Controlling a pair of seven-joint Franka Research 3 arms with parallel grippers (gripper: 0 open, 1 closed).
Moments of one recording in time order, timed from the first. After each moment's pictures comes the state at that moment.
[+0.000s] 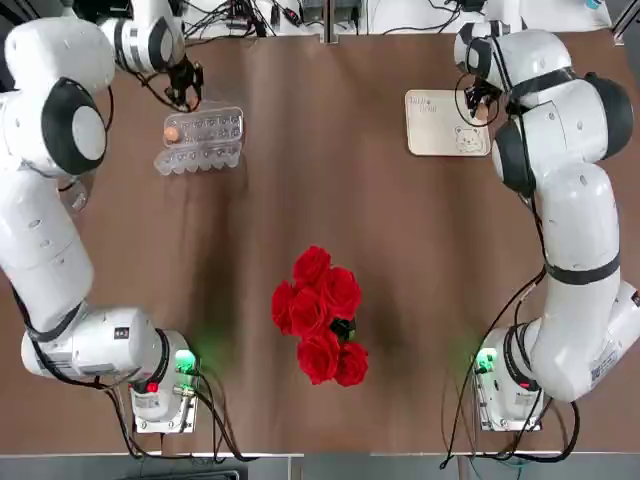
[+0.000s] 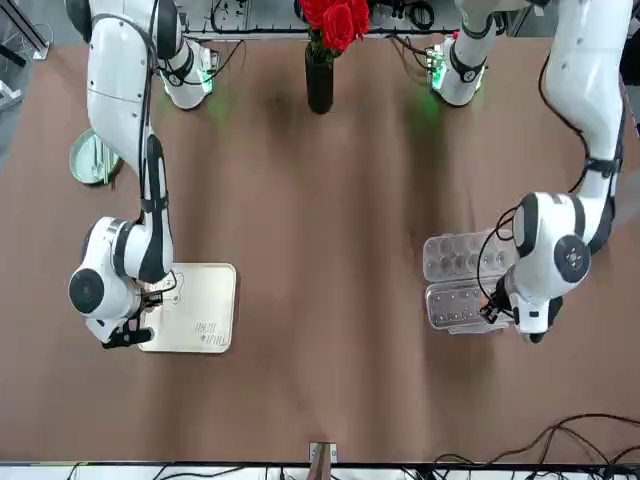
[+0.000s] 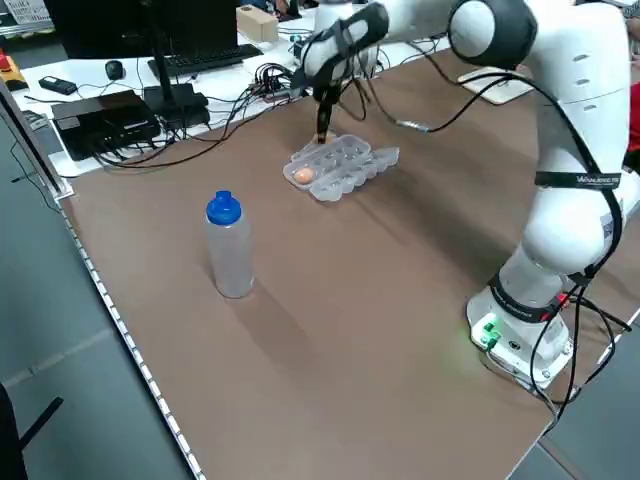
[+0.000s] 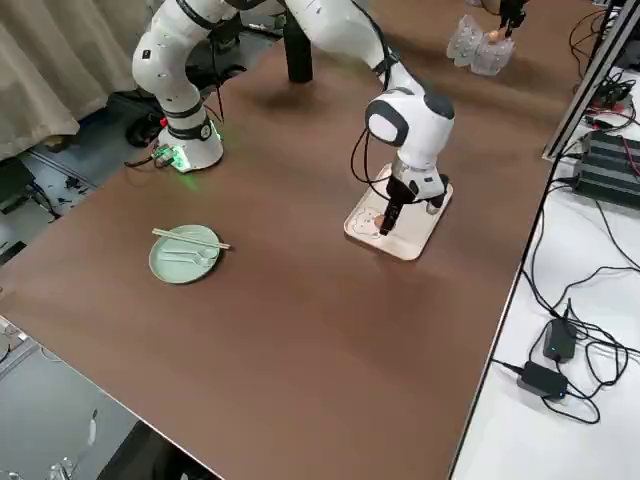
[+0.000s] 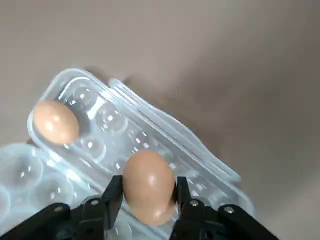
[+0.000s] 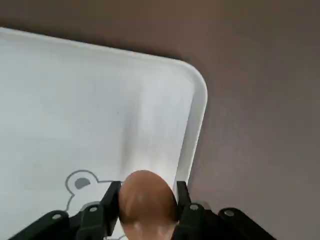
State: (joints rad) left arm 0.03 0.51 -0.14 -1.71 0.07 2.26 -0.88; right arm 0.54 0.82 -0.65 -1.58 0.35 2.13 -0.32
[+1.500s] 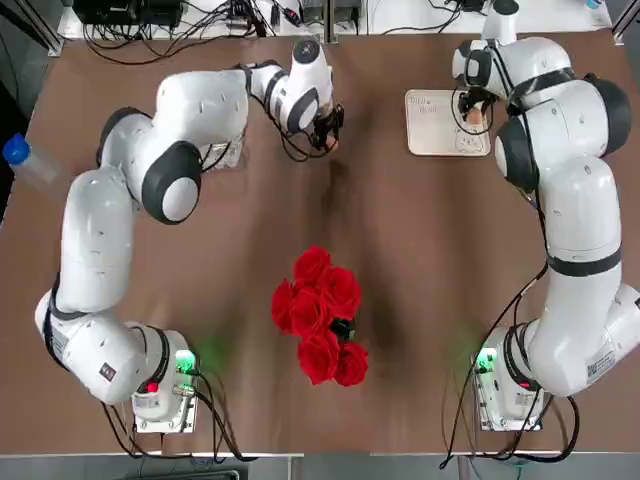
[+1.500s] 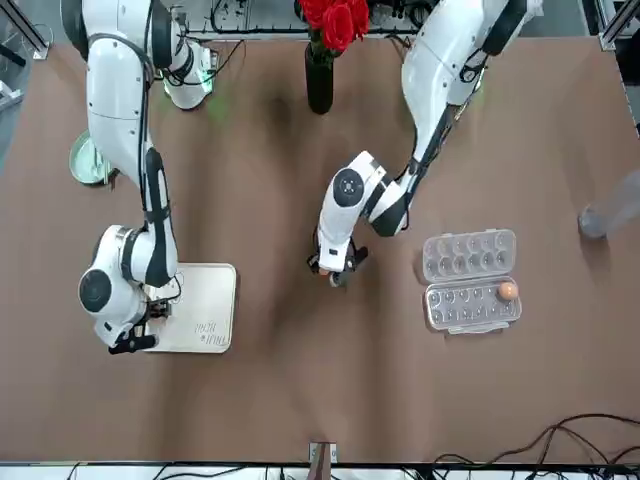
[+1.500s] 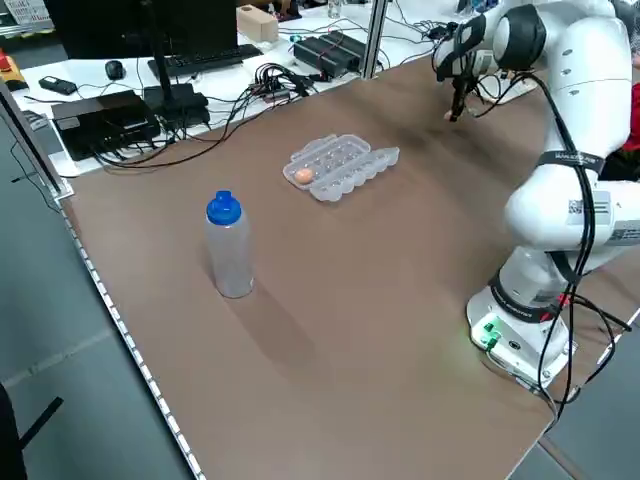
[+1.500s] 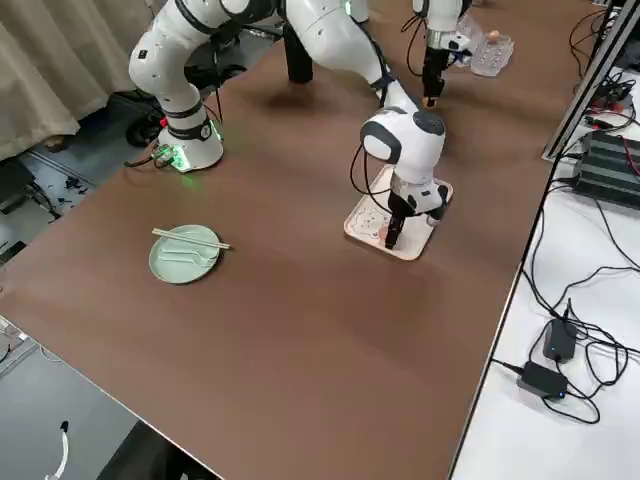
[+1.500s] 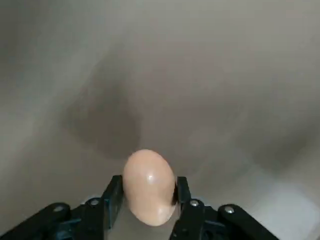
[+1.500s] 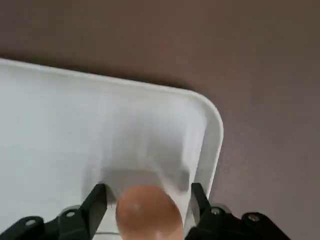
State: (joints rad) left arm -0.60 0.81 -0.19 -1.47 0.06 2.46 -1.41; right arm 0.46 0.85 -0.54 -1.59 0.35 2.28 -0.32
